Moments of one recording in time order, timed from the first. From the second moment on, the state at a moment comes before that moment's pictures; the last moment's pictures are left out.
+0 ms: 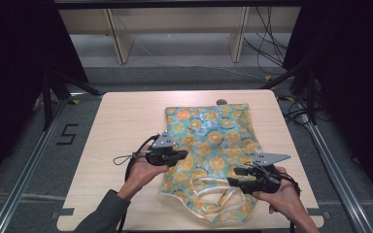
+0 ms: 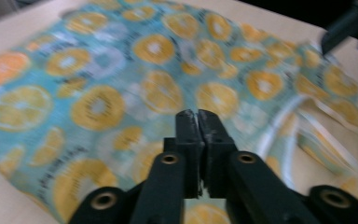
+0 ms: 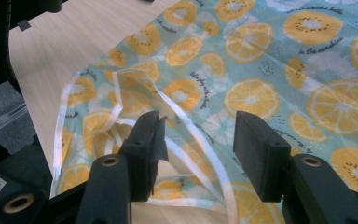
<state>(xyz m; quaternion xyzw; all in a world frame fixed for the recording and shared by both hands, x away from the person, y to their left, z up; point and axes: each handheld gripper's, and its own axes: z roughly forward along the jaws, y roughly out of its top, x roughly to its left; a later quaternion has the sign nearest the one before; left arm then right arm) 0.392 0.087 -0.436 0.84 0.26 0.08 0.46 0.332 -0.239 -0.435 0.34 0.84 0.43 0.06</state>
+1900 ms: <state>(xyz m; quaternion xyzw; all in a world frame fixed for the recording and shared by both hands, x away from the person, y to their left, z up) 0.455 0.091 -0.420 0.81 0.30 0.11 0.48 0.349 -0.206 -0.439 0.27 0.88 0.38 0.12</state>
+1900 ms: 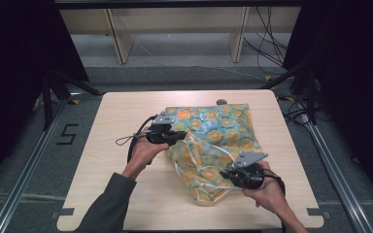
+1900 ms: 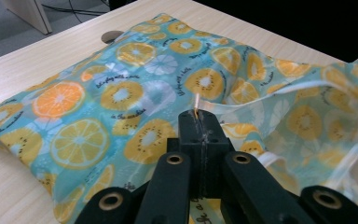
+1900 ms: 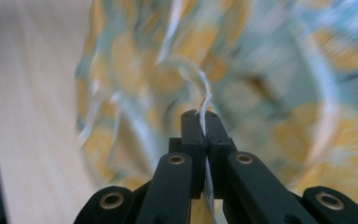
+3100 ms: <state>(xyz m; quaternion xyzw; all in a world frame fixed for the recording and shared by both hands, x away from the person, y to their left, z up) 0.397 0.054 -0.410 0.88 0.23 0.12 0.40 0.519 -0.230 -0.435 0.41 0.83 0.31 0.22</state>
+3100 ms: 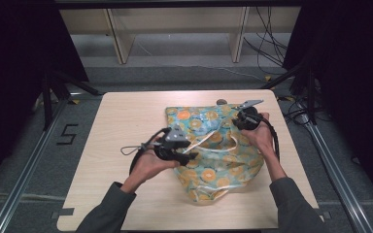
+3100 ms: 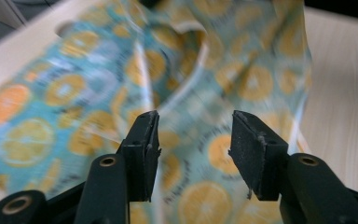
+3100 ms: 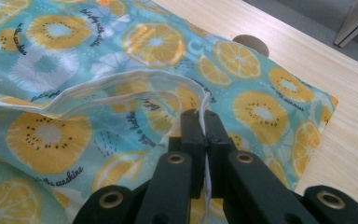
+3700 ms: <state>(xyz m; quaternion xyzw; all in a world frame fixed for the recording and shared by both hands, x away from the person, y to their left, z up) 0.419 0.048 -0.484 0.93 0.22 0.20 0.20 0.517 -0.230 -0.441 0.40 0.83 0.32 0.21</state>
